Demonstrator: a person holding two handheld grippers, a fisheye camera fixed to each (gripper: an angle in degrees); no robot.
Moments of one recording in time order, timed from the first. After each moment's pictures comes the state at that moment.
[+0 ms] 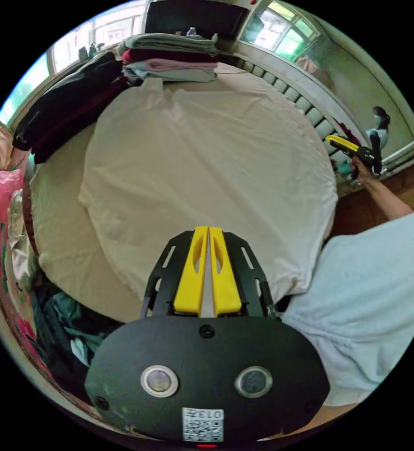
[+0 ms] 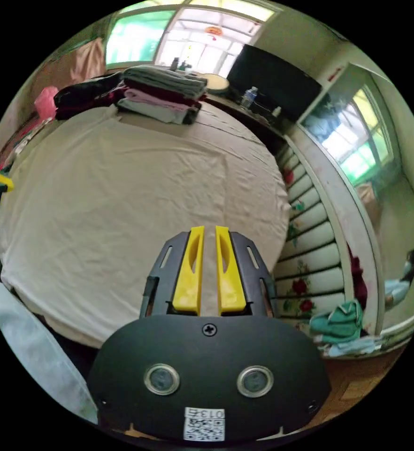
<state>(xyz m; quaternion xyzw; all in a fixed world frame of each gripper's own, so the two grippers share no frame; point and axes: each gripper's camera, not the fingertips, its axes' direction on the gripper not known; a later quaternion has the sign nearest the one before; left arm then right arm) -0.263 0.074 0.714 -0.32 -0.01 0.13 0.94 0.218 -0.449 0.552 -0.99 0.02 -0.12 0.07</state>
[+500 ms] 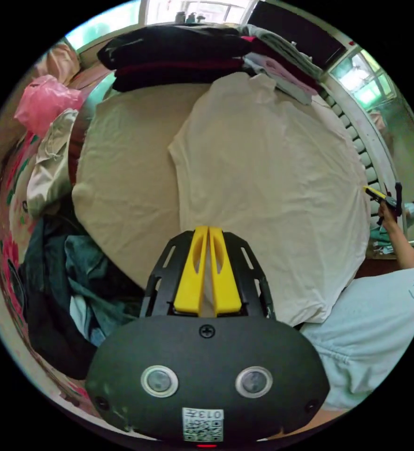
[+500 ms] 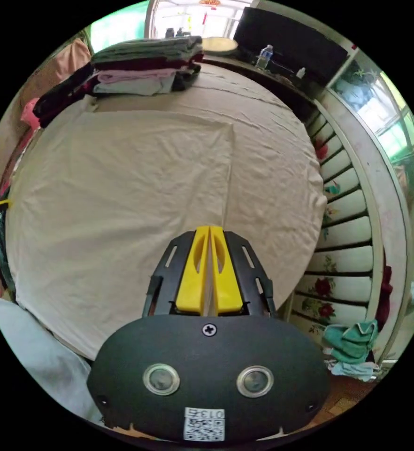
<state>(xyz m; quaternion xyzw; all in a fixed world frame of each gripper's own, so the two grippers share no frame) -0.334 0.071 0.689 -0.31 -0.12 -0.04 0.94 0.297 -0.316 0.468 -1.00 0.04 -0.02 -0.03</state>
